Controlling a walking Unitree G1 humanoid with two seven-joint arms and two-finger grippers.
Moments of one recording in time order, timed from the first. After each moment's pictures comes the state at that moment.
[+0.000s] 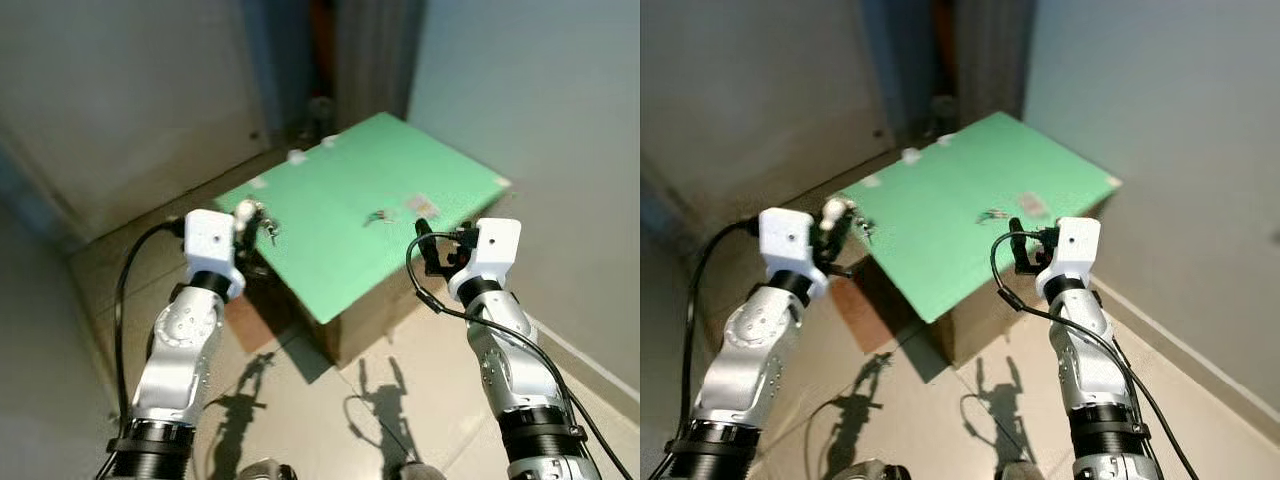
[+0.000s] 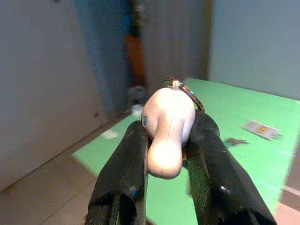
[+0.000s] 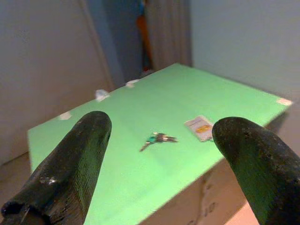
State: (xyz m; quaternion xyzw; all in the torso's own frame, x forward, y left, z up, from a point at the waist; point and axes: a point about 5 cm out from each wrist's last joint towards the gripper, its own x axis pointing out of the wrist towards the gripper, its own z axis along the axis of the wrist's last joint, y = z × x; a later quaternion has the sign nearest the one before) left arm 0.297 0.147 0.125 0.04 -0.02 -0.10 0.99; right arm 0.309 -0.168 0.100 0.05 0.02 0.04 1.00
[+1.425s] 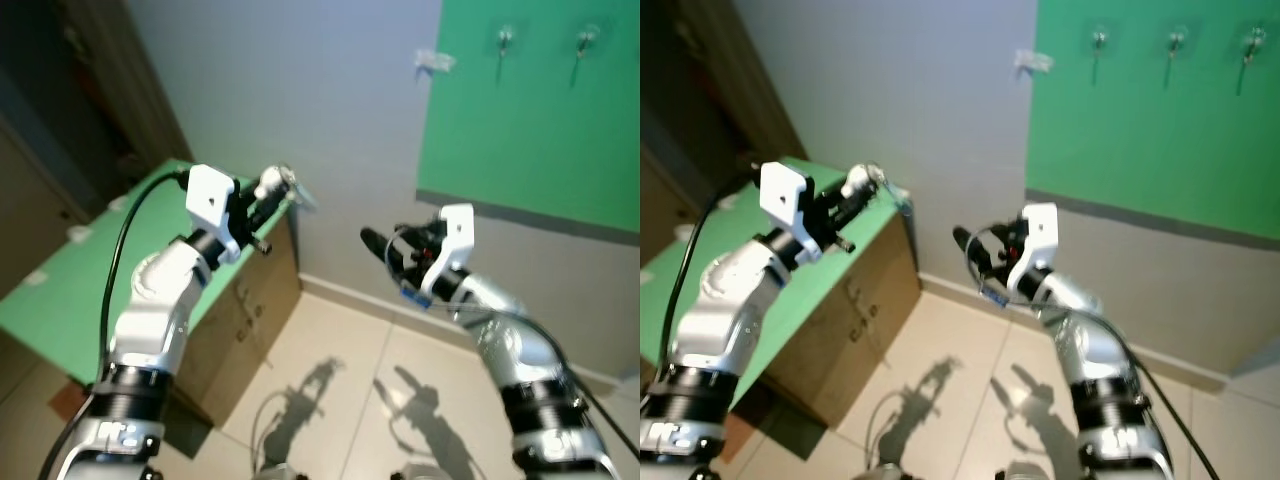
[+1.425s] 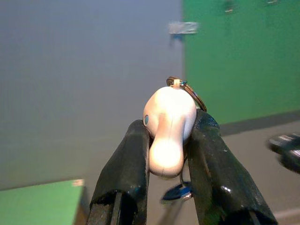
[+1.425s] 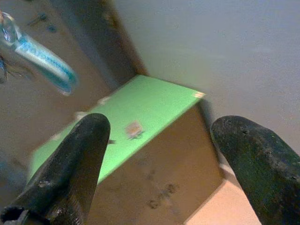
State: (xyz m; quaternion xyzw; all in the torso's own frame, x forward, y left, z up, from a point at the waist) left arm 0.322 0.156 0.163 0.01 -0.05 -0.31 0.95; right arm 0.320 -0.137 0.116 0.15 0.10 0.29 0.94
